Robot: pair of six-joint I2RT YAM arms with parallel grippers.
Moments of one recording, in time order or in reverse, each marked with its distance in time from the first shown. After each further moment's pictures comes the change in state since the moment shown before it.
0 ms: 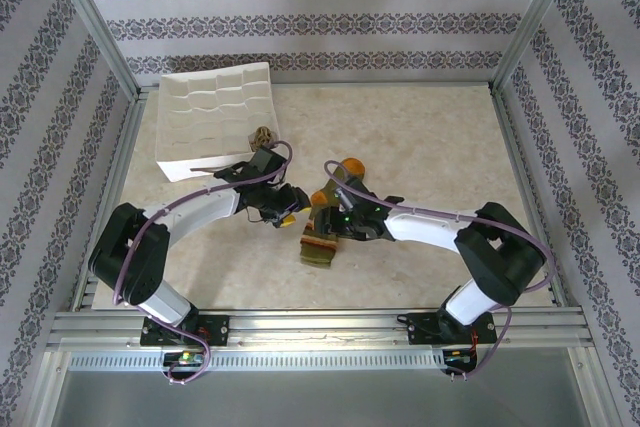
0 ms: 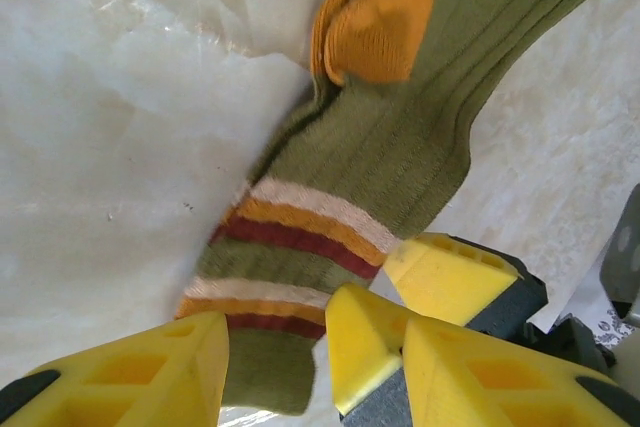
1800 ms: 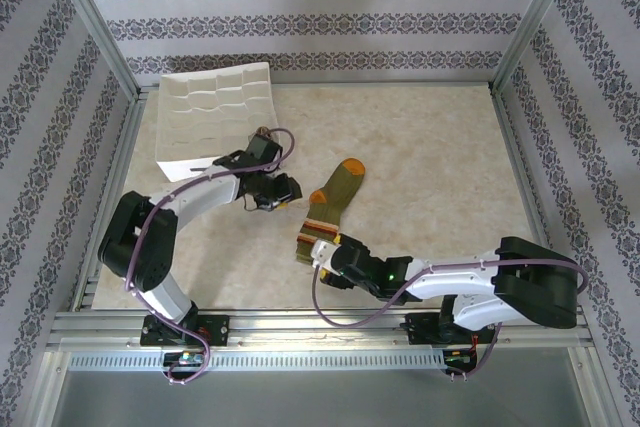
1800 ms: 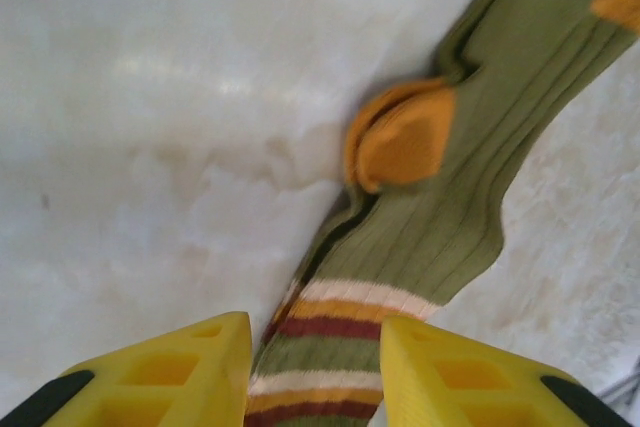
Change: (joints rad) left arm 0.070 0.065 0.026 0.008 -0.045 0.190; right arm 0.447 -0.238 -0.375 0.312 0.499 -1.031
